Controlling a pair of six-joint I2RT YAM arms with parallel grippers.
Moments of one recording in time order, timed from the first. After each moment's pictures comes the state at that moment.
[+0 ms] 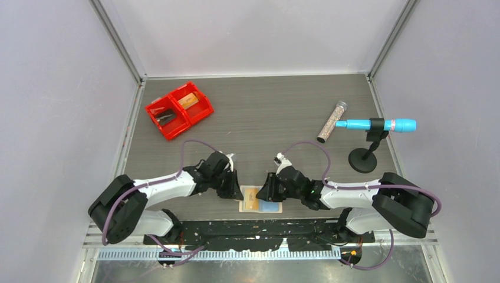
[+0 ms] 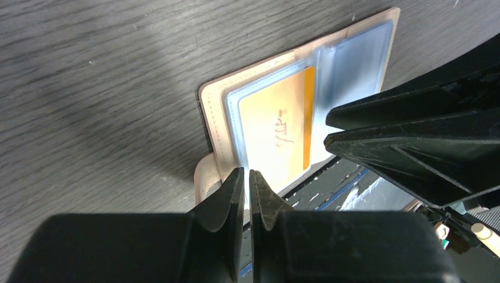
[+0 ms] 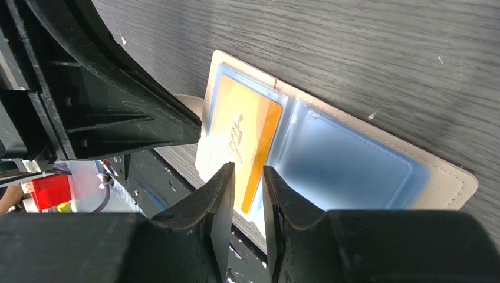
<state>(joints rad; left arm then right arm) -0.76 1.29 0.50 -0.16 0.36 -0.79 1.01 1.30 0.35 0.30 -0.07 0.98</state>
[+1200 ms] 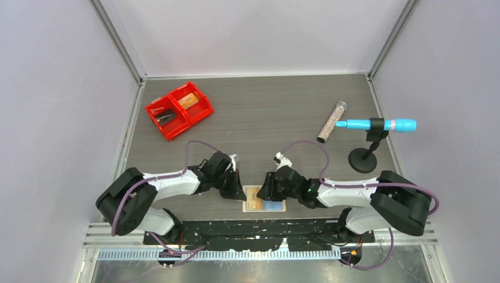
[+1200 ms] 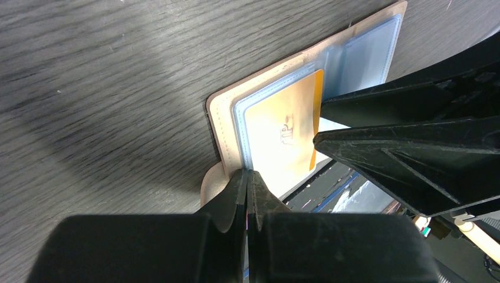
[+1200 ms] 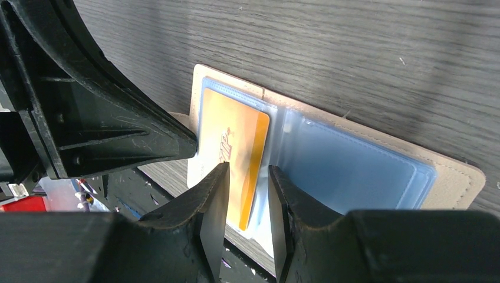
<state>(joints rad) -0.76 1.39 0.49 -0.06 0.41 -0.82 1.02 1.33 0.41 0.20 0.01 0.99</state>
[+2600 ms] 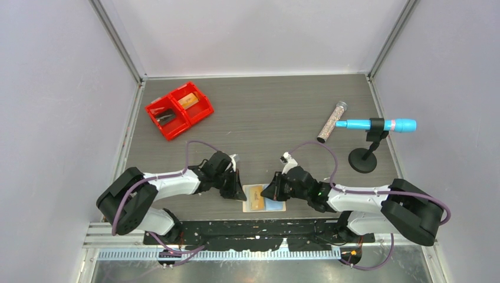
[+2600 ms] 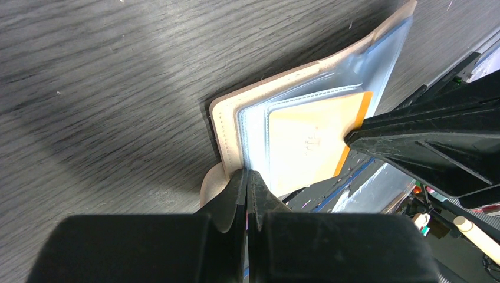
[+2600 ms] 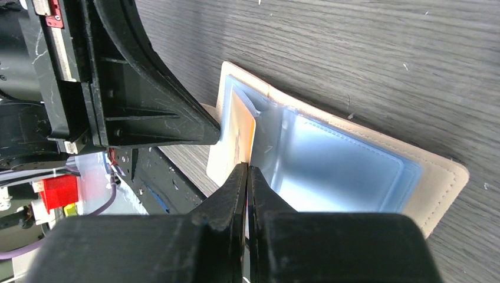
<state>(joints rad) -0.76 1.40 0.50 -0.06 0.41 -0.82 0.96 1.21 0.28 0.35 -0.08 0.96</state>
